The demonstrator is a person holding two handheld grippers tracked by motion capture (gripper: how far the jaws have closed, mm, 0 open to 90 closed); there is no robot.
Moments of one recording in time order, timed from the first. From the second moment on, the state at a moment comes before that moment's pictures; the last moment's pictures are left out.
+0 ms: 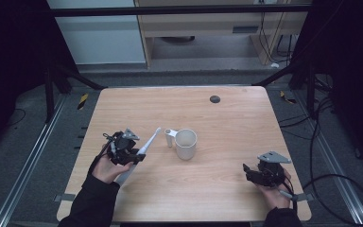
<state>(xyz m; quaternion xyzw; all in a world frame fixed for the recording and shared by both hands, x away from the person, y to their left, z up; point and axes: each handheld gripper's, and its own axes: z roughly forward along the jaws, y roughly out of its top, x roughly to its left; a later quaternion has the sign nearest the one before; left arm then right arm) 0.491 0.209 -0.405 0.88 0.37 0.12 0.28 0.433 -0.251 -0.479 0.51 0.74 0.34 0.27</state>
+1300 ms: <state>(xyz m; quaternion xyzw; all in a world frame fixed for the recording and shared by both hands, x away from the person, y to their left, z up) 0.500 0.194 -0.349 0.73 0.39 0.26 0.49 0.432 -0.250 -0.480 0.51 0.74 0.34 0.28</state>
